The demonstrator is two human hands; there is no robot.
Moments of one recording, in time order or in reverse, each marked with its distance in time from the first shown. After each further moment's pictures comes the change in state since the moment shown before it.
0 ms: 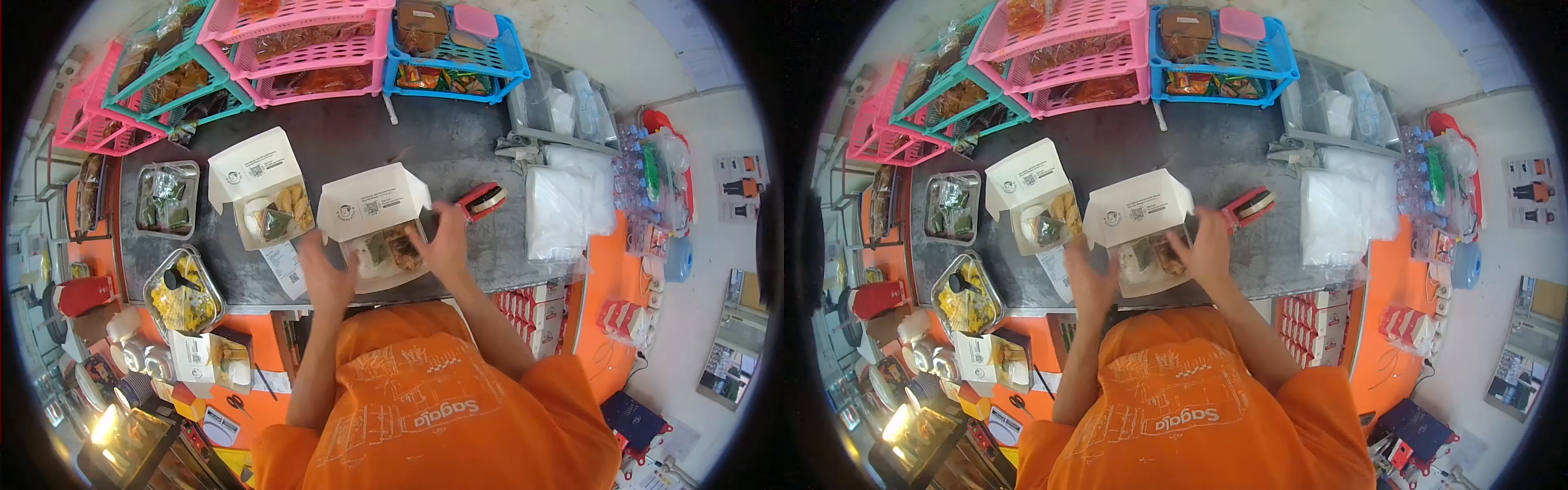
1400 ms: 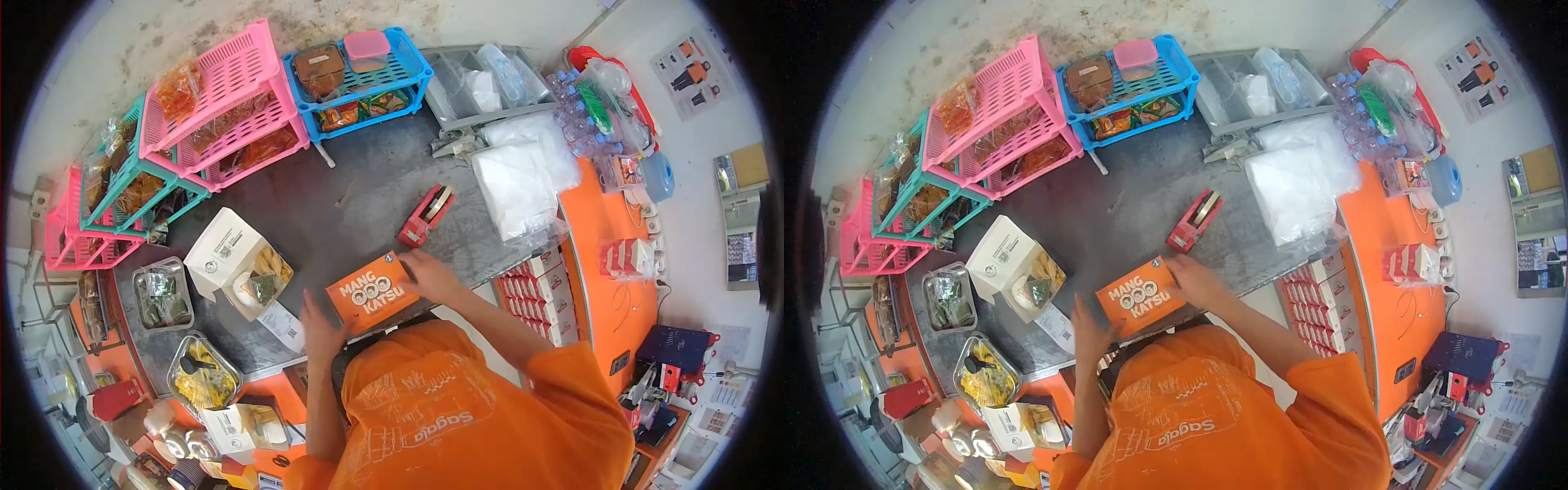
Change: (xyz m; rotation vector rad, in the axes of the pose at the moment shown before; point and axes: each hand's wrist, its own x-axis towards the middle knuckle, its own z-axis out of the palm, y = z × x) left_hand -0.029 -0.069 0.012 0.063 -0.664 0.003; right_hand -0.051 0.037 -0.042 0.113 -0.615 0.294
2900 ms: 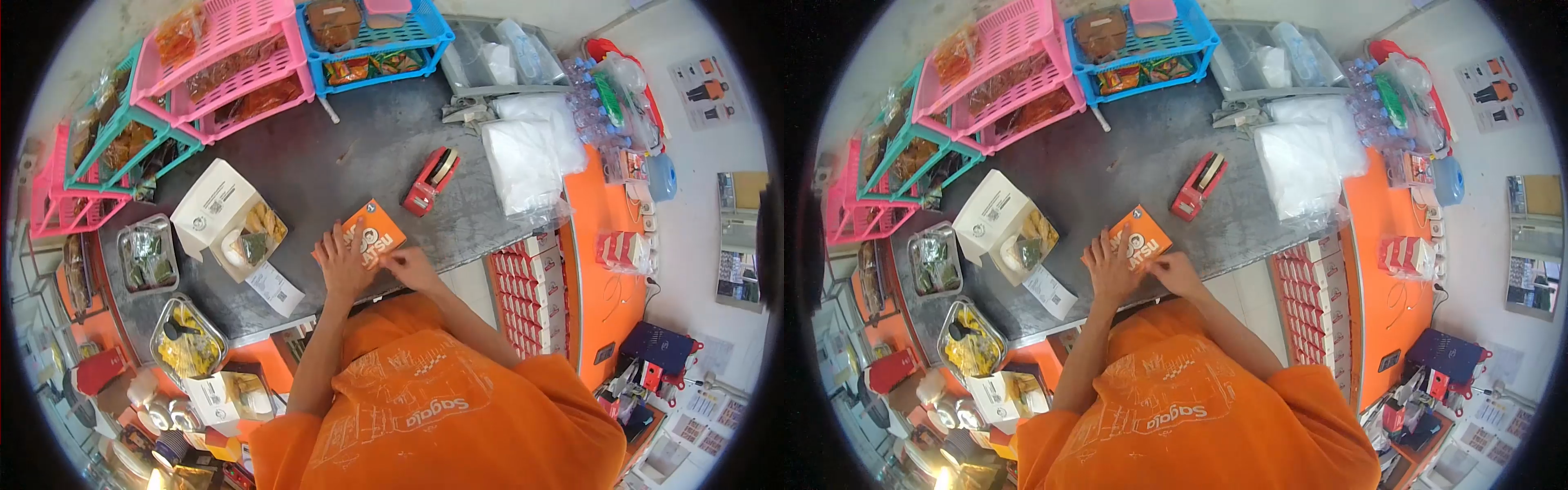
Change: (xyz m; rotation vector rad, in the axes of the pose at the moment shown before) left_hand 0.042 0.051 0.040 0.544 0.247 0.344; right_hand 0.000 0.000 0.090 0.494 0.212 0.112
